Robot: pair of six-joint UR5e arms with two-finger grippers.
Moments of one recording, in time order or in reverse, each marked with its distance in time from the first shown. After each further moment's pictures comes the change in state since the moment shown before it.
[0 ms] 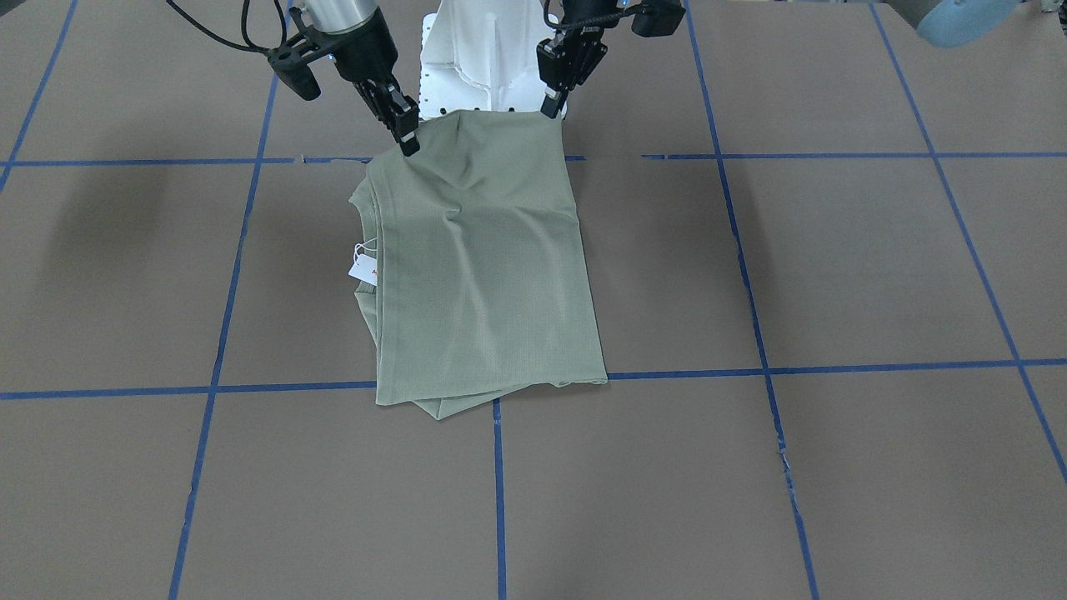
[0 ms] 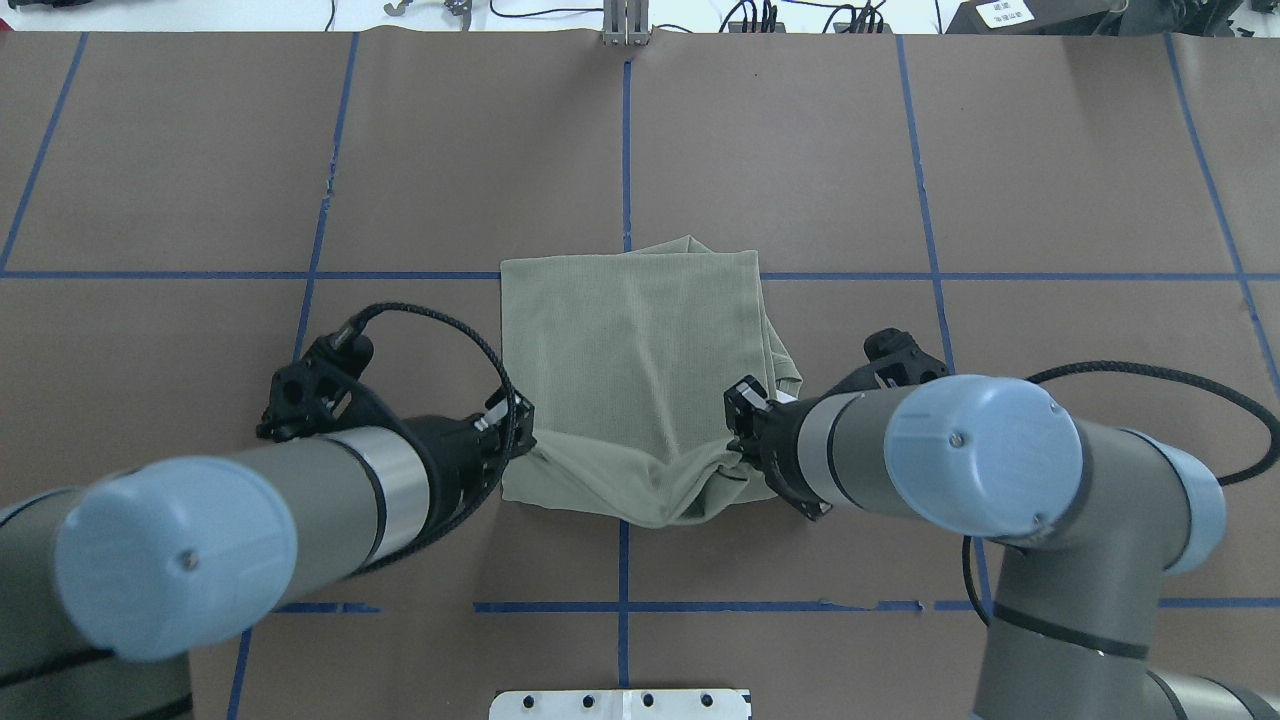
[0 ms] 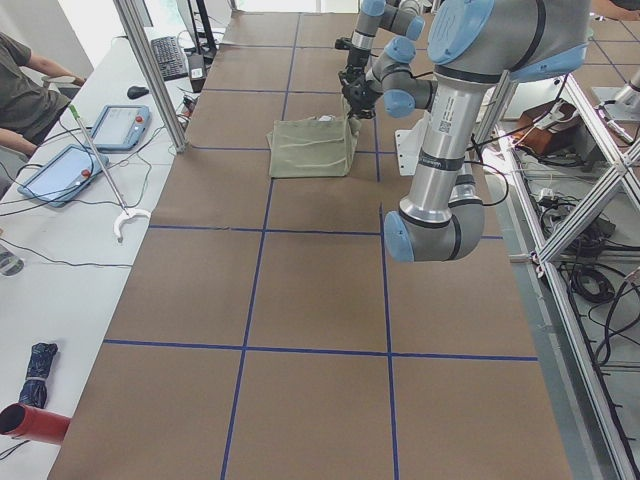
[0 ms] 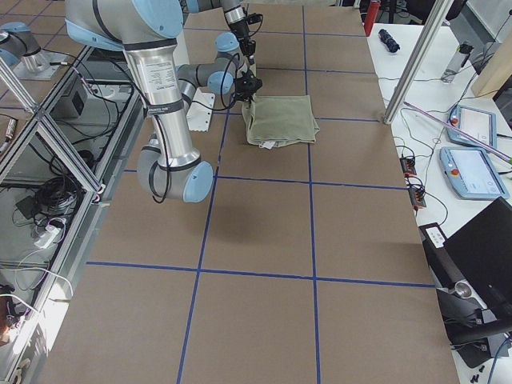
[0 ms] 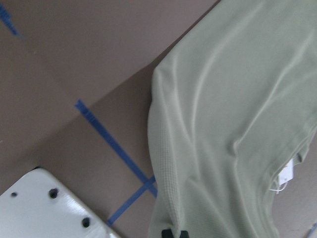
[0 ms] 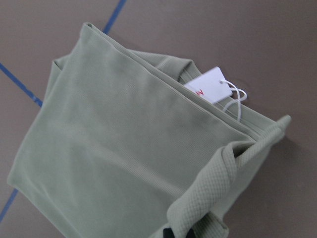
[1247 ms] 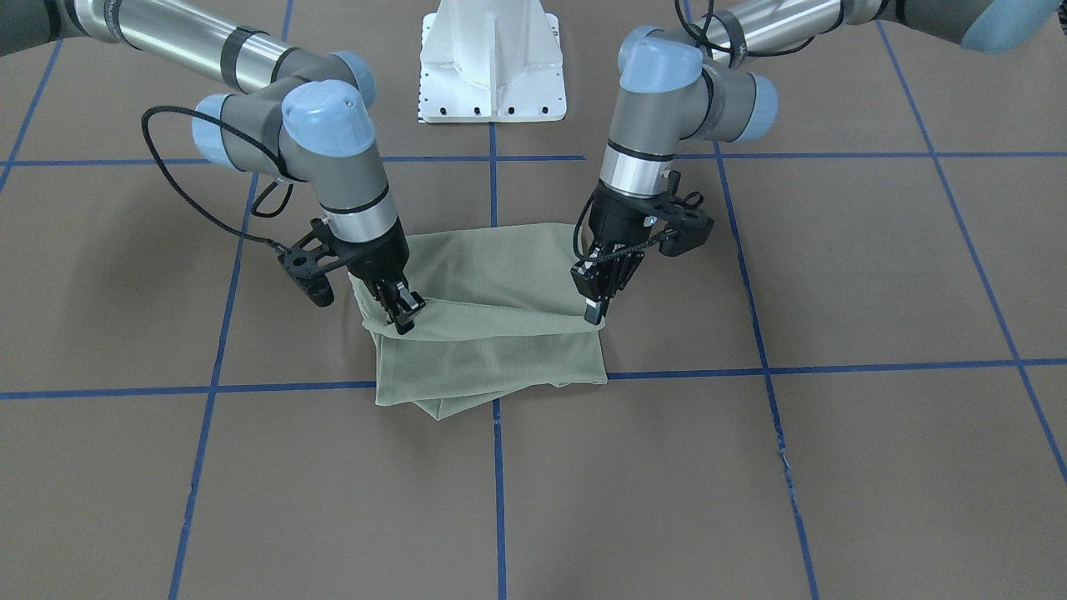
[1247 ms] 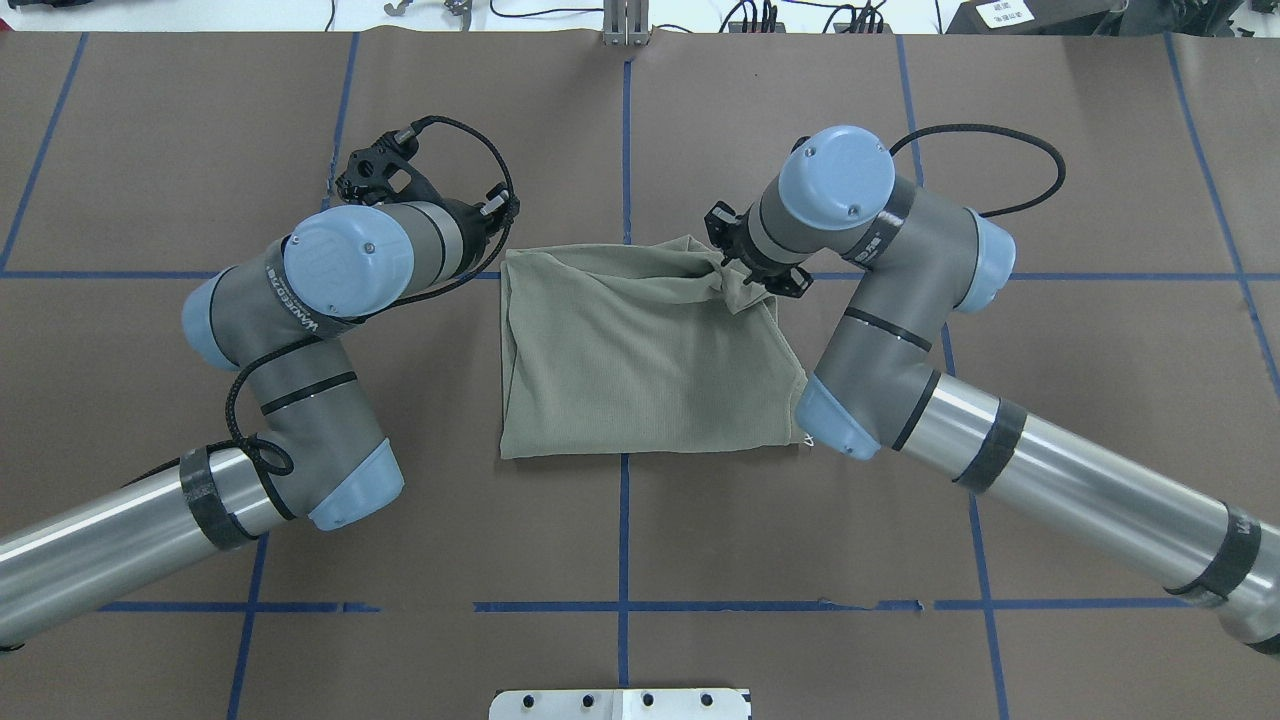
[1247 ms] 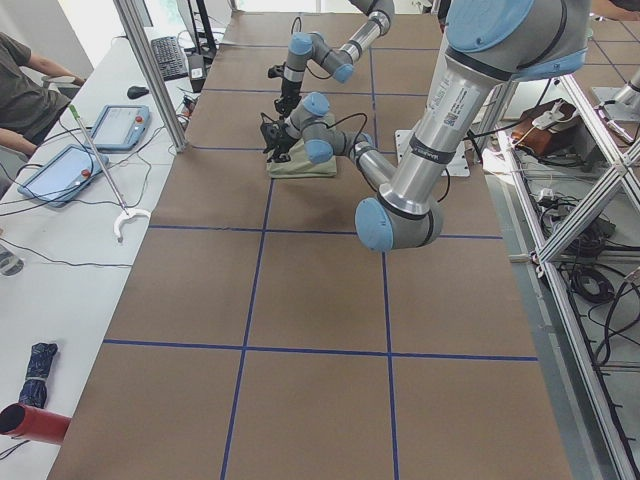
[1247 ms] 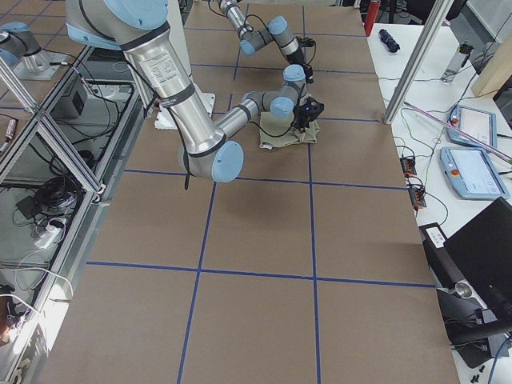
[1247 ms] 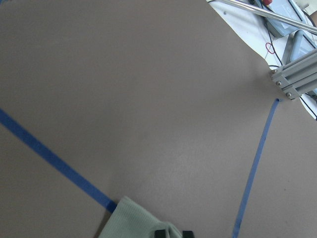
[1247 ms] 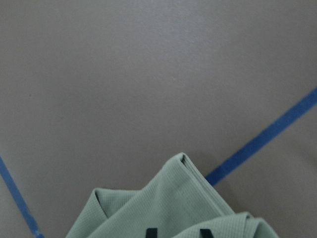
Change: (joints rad) left arm -0.284 -0.127 0.689 -0.517 -0.026 0.336; right arm 0.301 0.262 -0.729 0.325 0.213 -0.509
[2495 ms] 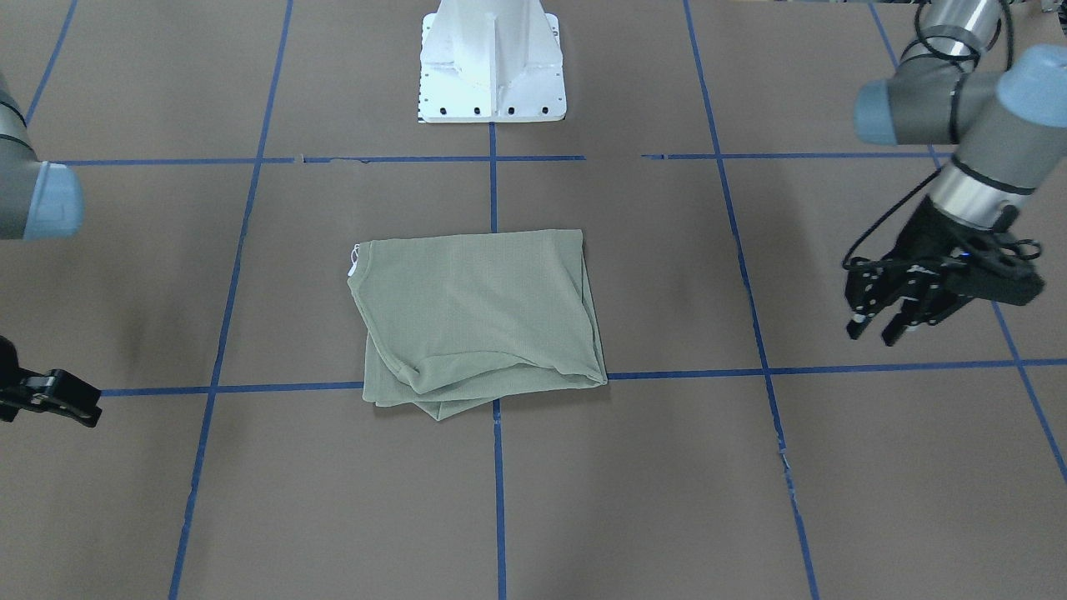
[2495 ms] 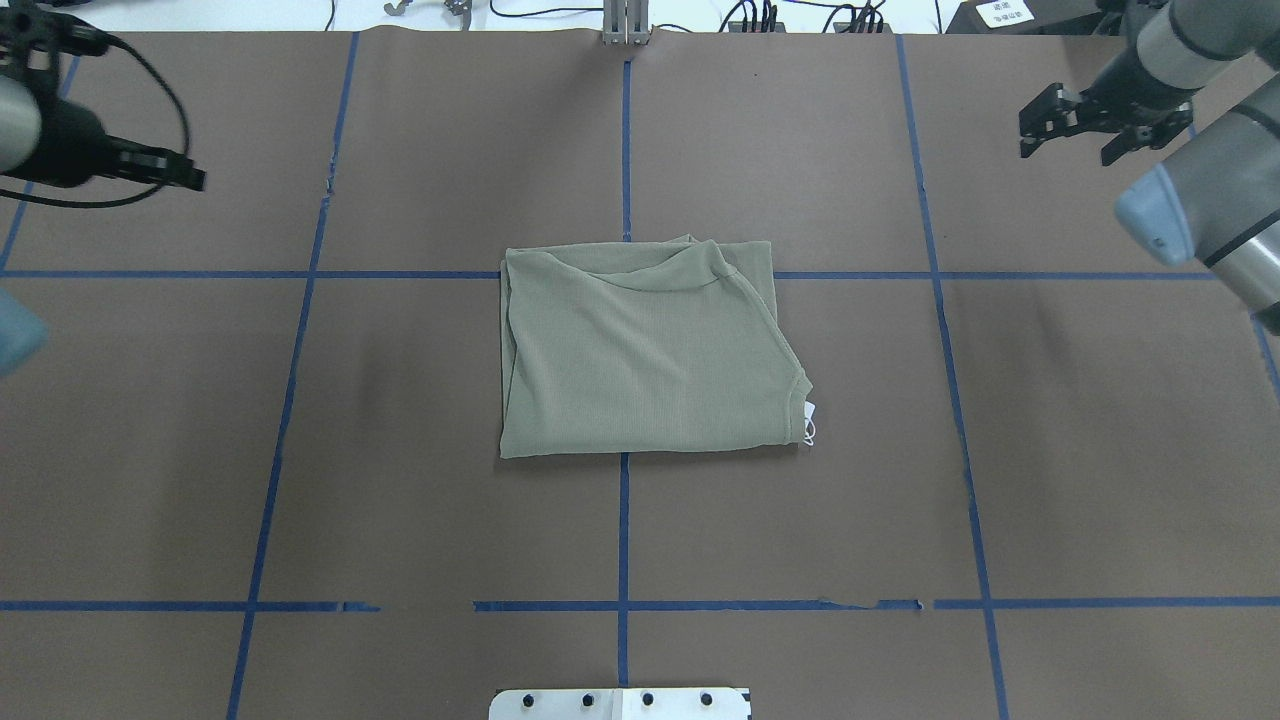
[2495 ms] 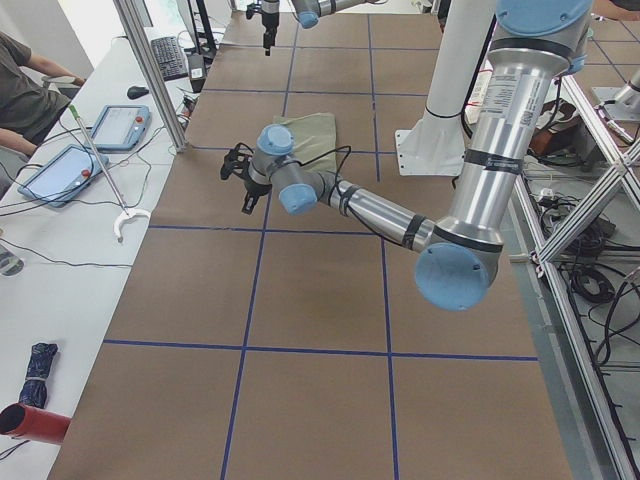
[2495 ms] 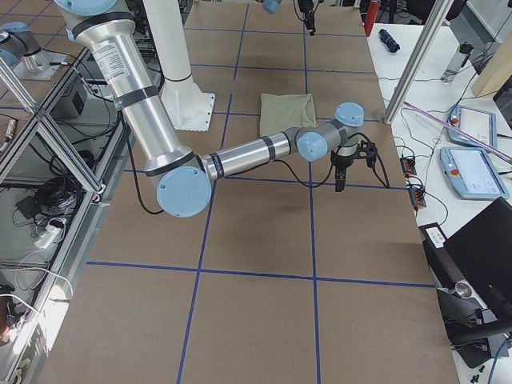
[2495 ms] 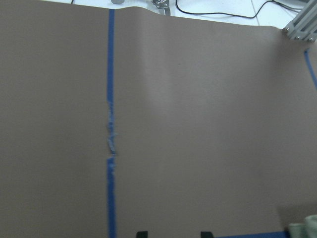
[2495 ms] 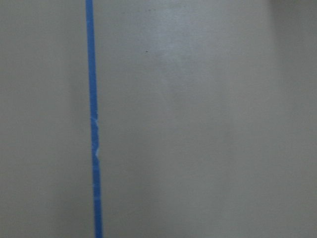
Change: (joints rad) left arm -0.527 0.402 -0.185 0.018 -0.659 1.193; right arm 0.502 -0.246 0.060 -0.240 0.350 -1.120
